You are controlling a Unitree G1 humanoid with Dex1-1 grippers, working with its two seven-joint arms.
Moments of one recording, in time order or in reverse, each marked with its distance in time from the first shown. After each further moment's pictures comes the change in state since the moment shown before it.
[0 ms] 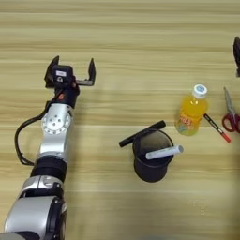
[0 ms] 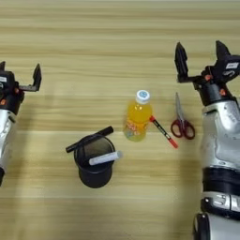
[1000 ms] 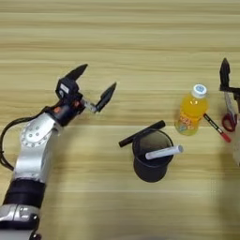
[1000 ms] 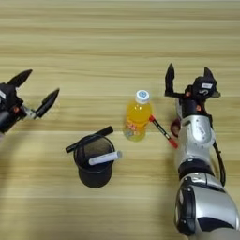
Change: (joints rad) left arm 0.280 0.189 -0.160 -0.455 -0.249 0.210 -0.664; right arm -0.176 0.075 -0.025 0.665 -0.081 -0.446 -0.076
